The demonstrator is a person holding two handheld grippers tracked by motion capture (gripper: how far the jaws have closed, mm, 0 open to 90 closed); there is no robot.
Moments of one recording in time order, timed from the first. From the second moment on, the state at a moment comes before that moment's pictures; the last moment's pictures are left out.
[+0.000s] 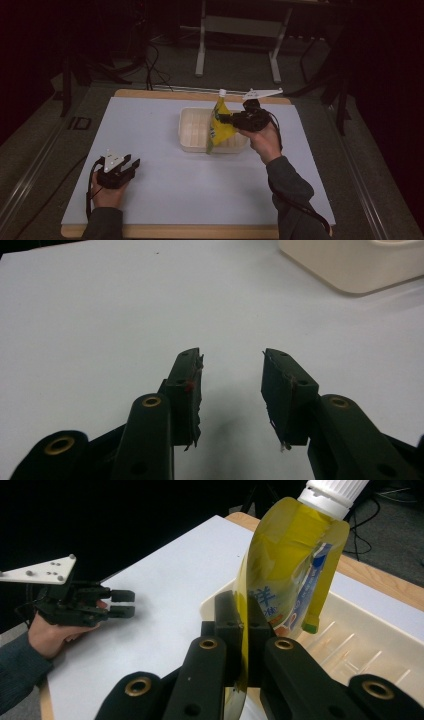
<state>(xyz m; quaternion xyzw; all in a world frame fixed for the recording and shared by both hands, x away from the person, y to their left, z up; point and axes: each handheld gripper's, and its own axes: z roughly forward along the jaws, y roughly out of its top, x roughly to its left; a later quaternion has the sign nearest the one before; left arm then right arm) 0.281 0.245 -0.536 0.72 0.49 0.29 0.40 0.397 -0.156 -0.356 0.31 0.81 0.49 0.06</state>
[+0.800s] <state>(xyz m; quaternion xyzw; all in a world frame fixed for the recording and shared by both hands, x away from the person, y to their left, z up) 0.281 0.244 -0.536 0.72 0.49 0.29 0.40 0.416 -0.158 -0.353 0.32 0.80 0.50 0.07</state>
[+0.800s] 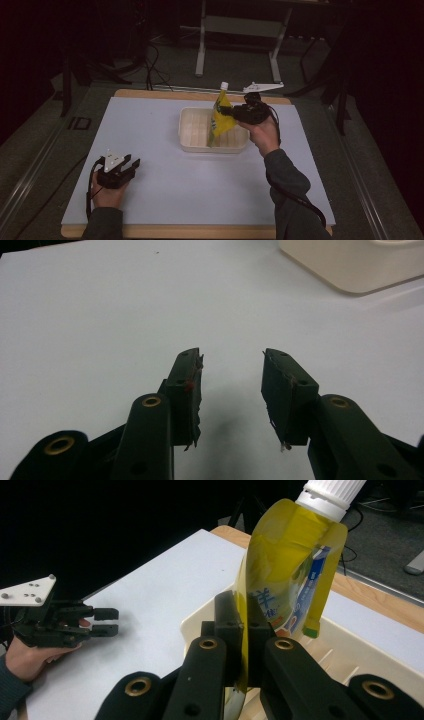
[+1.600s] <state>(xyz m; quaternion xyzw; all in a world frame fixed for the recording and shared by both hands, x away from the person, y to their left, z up) 0.281 0.244 -0.536 0.72 0.49 0.28 0.40 0.432 -0.144 -0.370 0.34 0.80 0.48 0.05</state>
